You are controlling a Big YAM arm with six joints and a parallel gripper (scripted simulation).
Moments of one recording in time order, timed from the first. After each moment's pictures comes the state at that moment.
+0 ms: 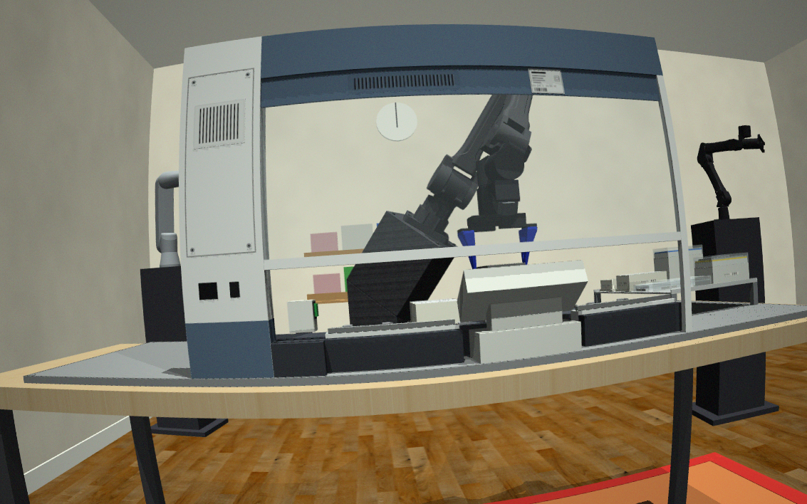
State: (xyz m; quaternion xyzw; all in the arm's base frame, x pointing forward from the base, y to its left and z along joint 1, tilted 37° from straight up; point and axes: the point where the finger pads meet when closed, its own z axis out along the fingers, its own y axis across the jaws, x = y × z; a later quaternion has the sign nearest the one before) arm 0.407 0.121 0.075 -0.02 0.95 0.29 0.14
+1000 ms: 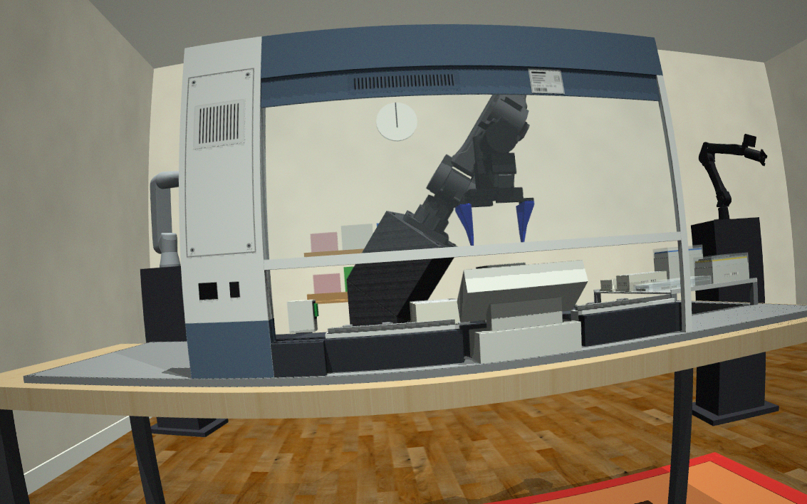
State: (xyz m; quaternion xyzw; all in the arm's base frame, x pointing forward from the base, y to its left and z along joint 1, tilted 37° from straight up) arm 0.396 0.094 0.112 -0.02 0.95 0.29 0.14
